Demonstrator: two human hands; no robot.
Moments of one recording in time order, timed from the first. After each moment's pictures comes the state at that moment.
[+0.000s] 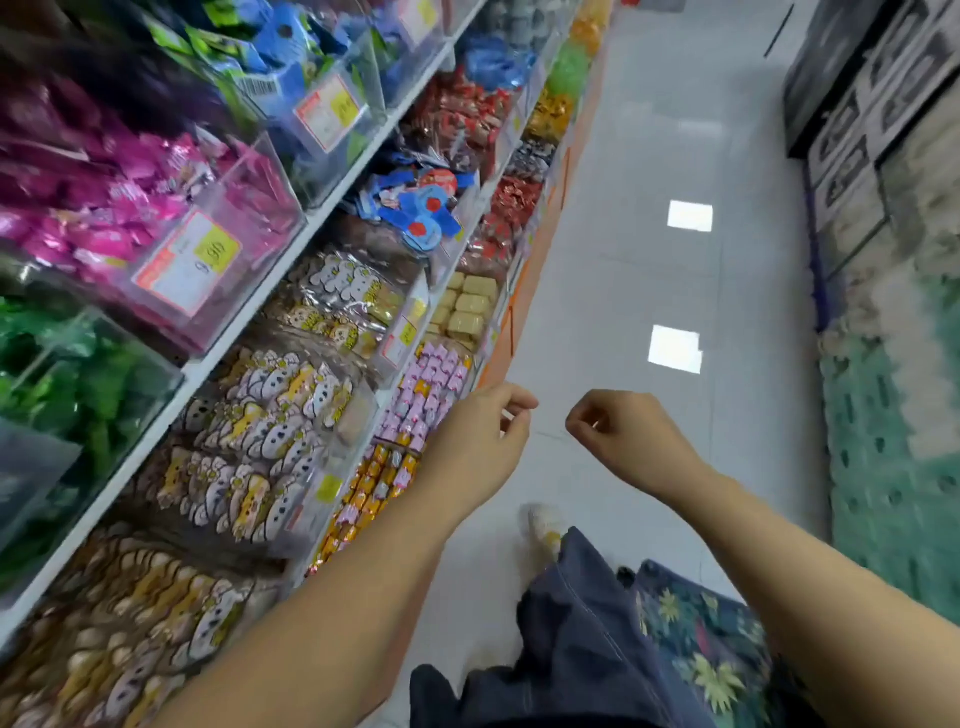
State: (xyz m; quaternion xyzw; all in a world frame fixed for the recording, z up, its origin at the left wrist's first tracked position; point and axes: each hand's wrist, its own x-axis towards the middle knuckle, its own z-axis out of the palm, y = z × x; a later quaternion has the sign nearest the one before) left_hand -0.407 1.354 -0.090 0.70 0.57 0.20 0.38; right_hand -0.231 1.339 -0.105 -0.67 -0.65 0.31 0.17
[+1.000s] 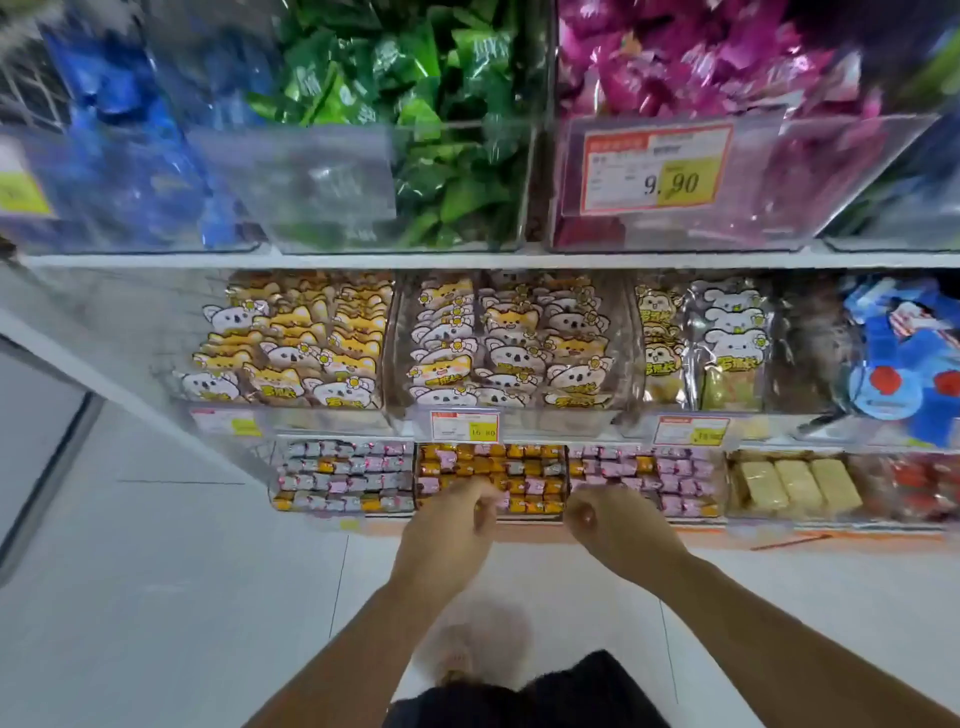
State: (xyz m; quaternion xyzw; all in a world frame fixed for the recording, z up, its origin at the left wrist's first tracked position) left_hand -0.458 1.312 -0.225 0.22 0.90 0.30 0.22; right_hand -0.386 1.499 -0.224 -0.17 -0.93 0.27 -0.19
